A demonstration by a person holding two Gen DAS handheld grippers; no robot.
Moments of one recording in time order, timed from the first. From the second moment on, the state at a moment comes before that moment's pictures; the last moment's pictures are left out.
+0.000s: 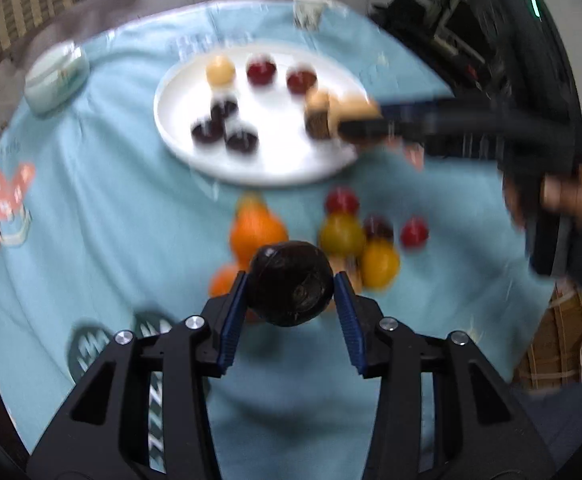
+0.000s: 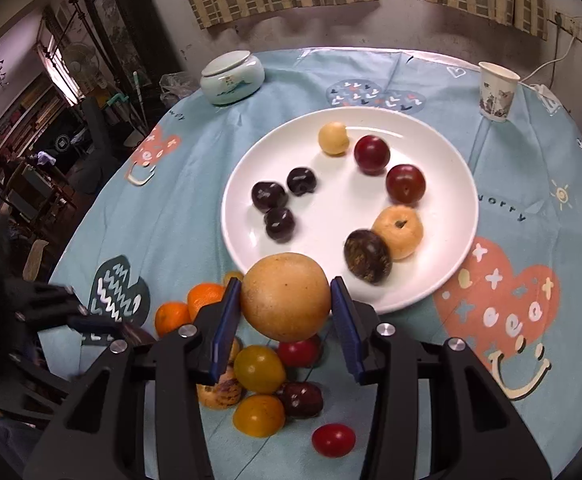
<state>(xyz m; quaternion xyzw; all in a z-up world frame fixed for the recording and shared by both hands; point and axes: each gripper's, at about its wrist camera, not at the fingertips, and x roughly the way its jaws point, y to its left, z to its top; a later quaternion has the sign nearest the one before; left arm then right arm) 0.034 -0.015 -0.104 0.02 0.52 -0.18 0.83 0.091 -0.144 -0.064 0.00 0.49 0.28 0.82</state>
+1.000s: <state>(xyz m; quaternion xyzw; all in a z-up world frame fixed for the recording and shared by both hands) 0.039 0.000 -0.094 0.04 0.47 -0.12 0.87 0.038 -0.203 -0.072 0.01 0.50 0.23 0.84</state>
